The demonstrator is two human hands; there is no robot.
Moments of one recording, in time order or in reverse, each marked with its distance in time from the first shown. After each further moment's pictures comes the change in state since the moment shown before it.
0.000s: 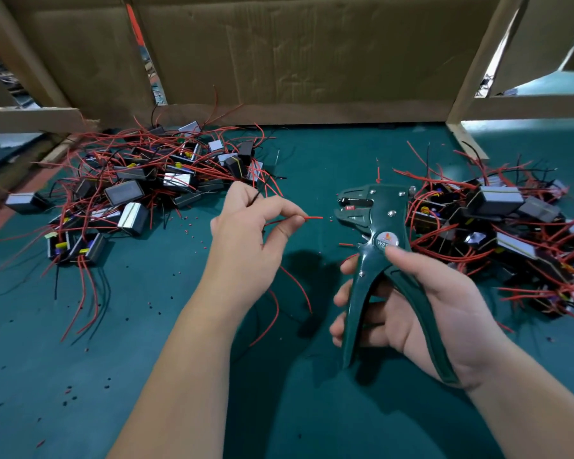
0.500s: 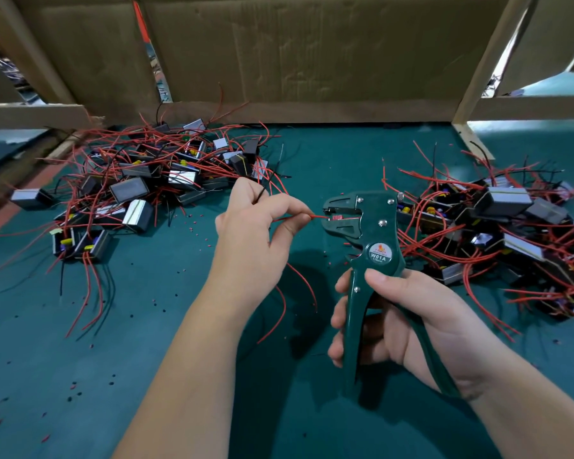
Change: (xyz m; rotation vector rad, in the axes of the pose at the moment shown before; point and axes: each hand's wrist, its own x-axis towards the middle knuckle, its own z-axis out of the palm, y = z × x) left_hand 0.000 0.002 0.000 -0.003 0.036 0.040; right_hand -0.002 0.006 0.007 -0.094 -0.043 0.019
